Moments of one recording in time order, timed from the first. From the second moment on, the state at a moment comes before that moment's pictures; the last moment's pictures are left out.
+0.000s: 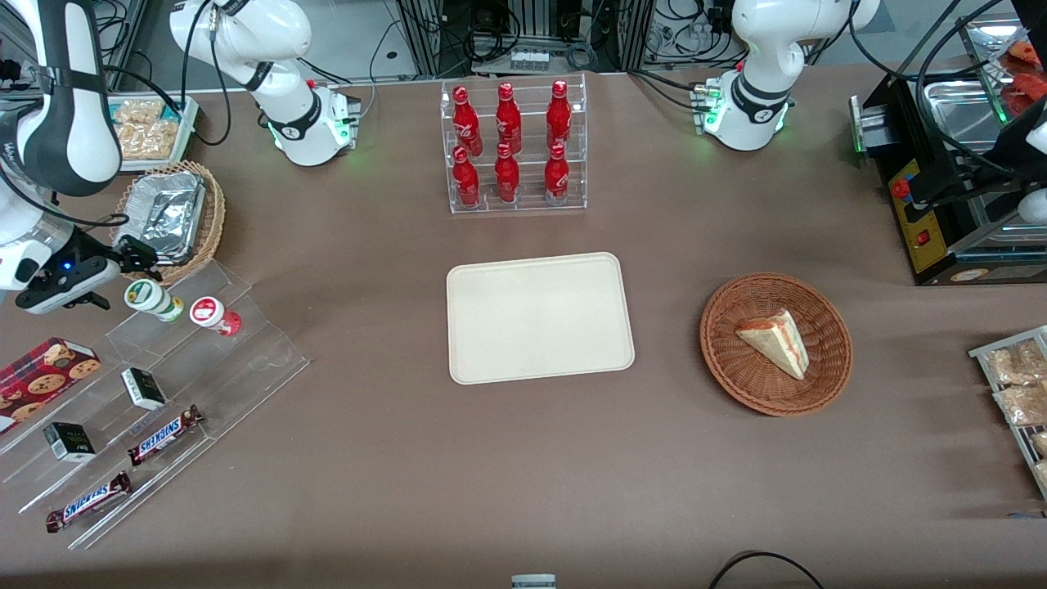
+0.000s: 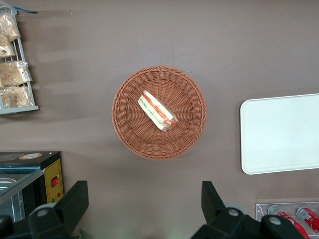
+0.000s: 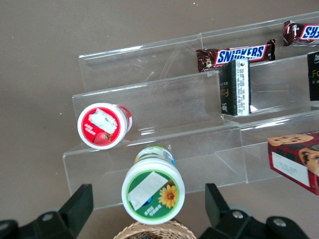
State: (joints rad) arm -0.06 -0.12 -0.26 -2.29 0.02 2.25 -0.88
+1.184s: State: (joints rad) arm -0.06 -0.11 -0.27 -2.36 0.02 2.36 -0.88
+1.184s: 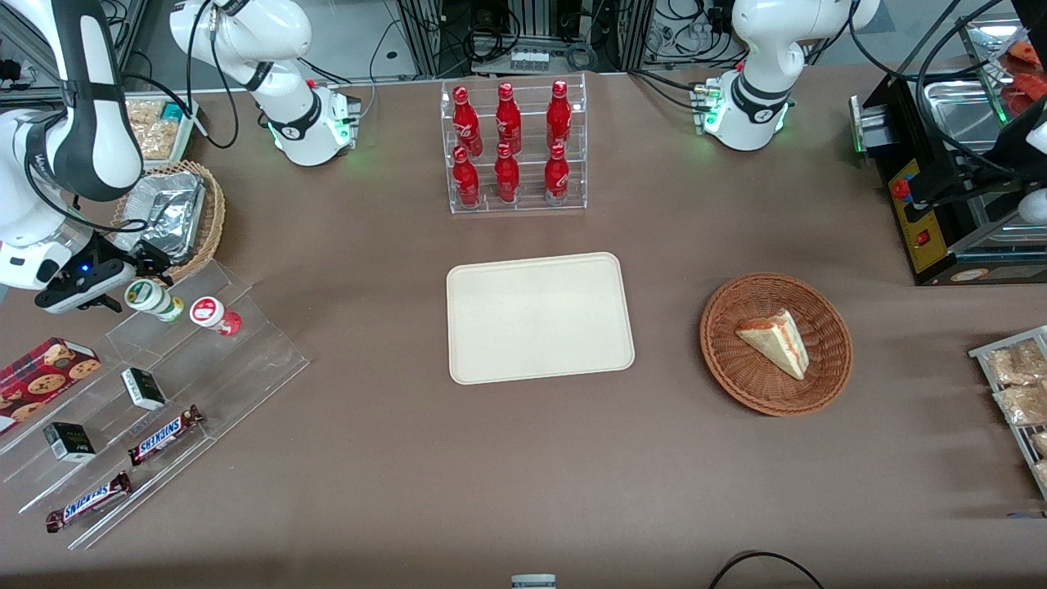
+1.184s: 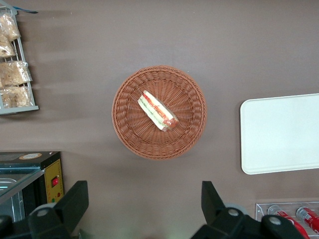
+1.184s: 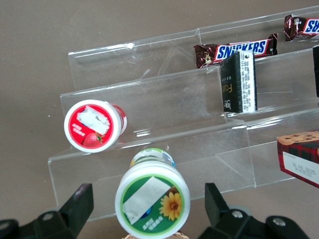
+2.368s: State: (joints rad) arm -0.01 -0.15 -0.15 -2.07 0.02 1.91 -0.71
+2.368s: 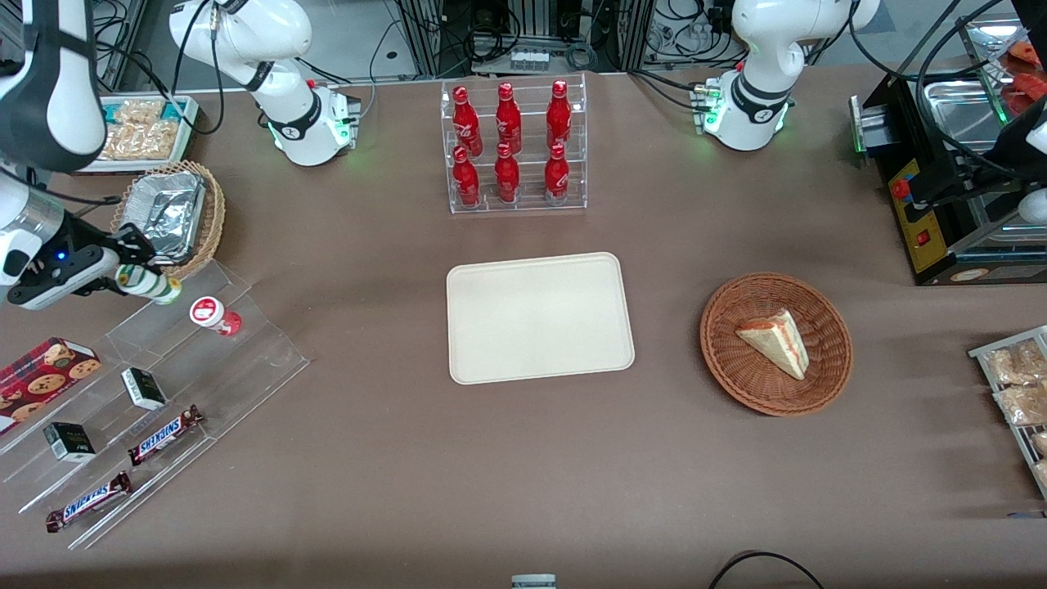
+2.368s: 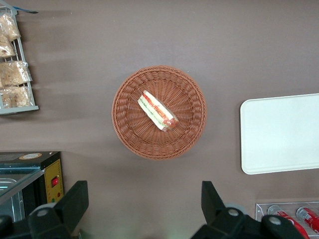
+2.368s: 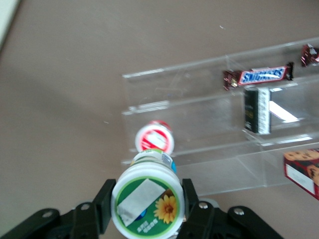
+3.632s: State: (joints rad) arm 0.46 0.35 0.17 -1.65 0.04 2.03 0.62
